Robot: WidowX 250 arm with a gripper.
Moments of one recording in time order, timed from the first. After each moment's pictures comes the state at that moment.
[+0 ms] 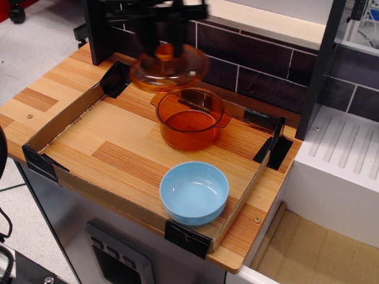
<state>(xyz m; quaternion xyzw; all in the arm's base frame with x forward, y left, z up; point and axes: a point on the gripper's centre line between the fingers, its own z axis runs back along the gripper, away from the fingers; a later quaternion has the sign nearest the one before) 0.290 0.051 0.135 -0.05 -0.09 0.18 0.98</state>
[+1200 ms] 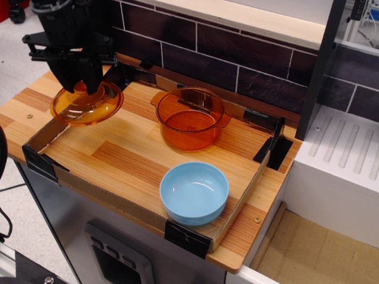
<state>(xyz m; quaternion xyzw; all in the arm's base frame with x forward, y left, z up) 0.257 0.136 0.077 0.00 -0.06 0.16 0.98</state>
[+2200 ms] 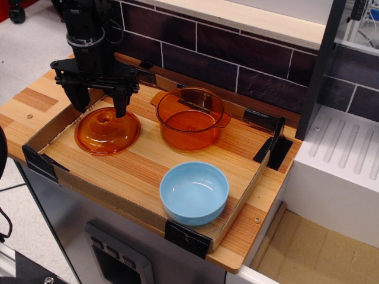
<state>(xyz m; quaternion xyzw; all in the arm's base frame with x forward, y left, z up) 0.274 0.129 0.036 0.03 -0.05 0.18 0.98</state>
